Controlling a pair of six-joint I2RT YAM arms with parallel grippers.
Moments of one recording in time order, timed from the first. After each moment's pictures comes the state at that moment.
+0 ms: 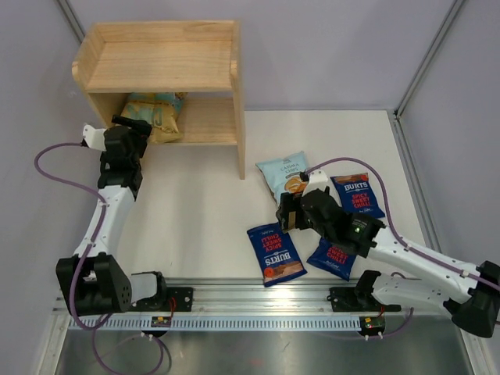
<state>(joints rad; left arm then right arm) 0.08 1.26 1.01 -0.05 -0.30 -1.02 1.00 0.97 0.81 -0.45 0.41 0.58</state>
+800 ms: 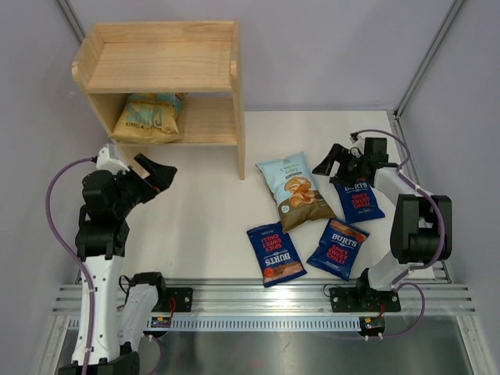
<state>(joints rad) 0.08 0.69 0.94 -0.56 0.27 -0.64 -0.04 1.61 0.99 -0.20 -0.60 0.39</state>
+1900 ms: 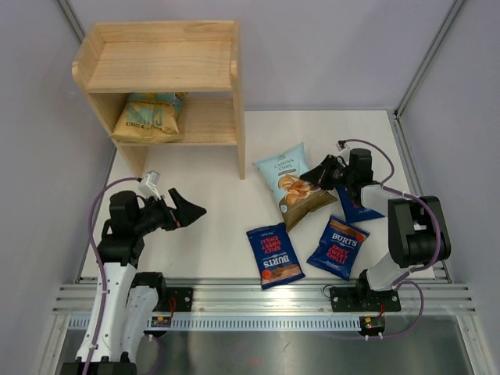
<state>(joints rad) 0.04 0.58 0.59 -0.55 0.73 -0.49 0.08 1.64 0.76 0.32 -0.72 0.70</state>
